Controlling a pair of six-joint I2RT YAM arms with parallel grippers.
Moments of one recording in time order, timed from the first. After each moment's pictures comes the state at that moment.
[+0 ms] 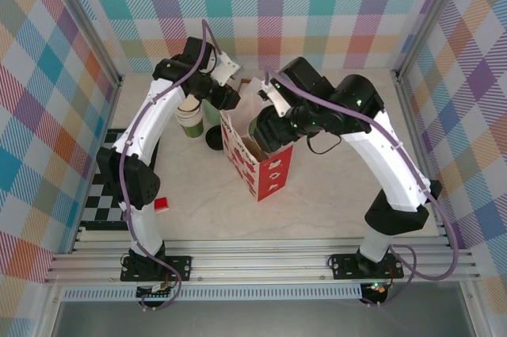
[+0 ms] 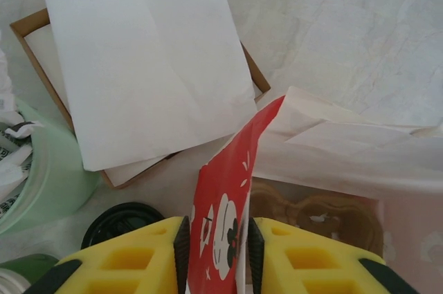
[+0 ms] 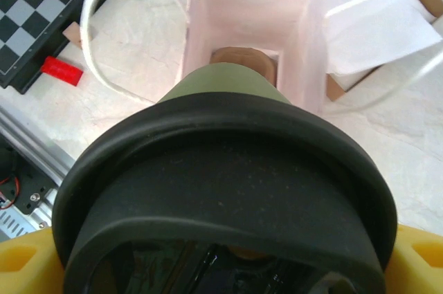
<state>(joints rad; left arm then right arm) -0.35 1.91 2.05 -1.11 0.40 0.29 0.93 1.75 2.47 -1.68 0.10 0.22</state>
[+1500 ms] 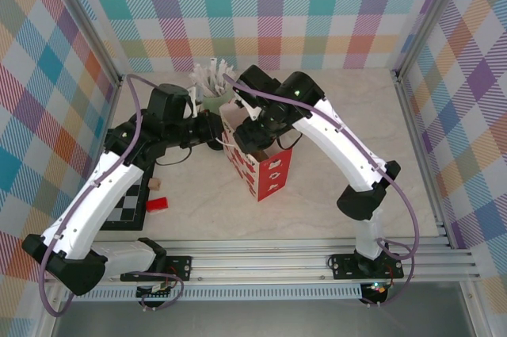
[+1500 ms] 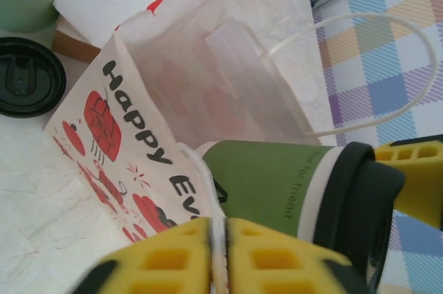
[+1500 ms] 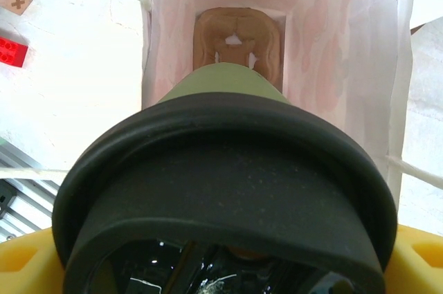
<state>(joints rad) -0.54 1.20 1.44 -0.88 0.16 -0.71 0.92 1.97 2.49 -1.69 0.12 0.27</state>
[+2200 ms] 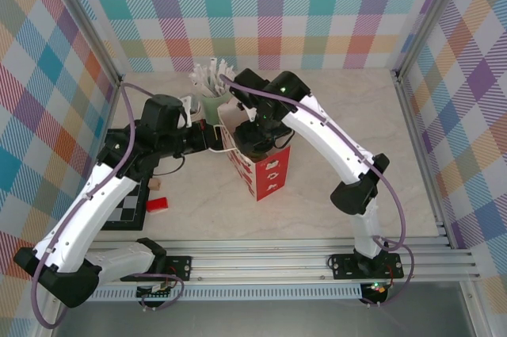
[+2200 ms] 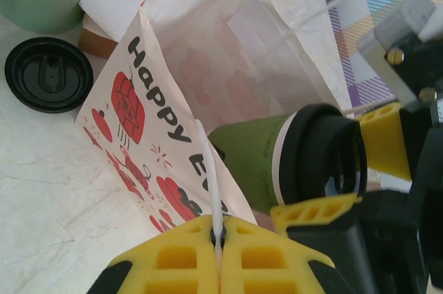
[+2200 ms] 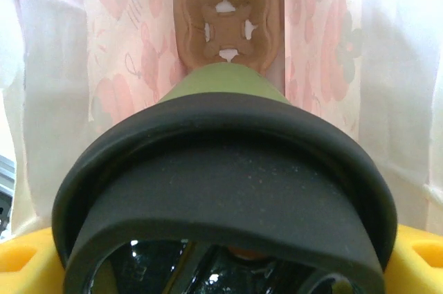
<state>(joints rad) -0.54 1.11 1.35 -0.90 0.14 -0.64 0.89 2.03 2.45 -1.69 0.08 0.36</state>
